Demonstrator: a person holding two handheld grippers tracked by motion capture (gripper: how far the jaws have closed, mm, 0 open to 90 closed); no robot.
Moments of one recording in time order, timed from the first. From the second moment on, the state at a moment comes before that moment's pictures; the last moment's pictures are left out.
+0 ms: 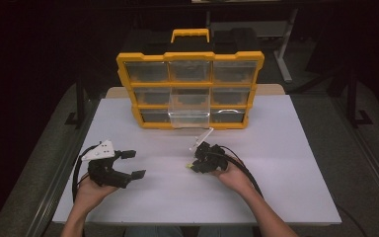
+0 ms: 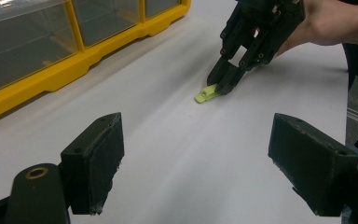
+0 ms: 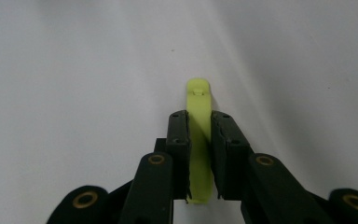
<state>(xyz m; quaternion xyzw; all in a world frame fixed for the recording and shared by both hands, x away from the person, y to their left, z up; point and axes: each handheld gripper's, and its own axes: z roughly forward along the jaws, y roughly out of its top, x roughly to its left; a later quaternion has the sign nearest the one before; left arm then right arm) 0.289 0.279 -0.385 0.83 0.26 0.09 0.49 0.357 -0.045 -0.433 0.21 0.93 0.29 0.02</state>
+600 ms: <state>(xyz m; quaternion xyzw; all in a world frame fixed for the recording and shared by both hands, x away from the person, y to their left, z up) 0.289 0.278 -0.385 0.83 0.26 0.09 0.49 0.358 -0.059 -0.414 0.19 0.92 0.34 -0.02</state>
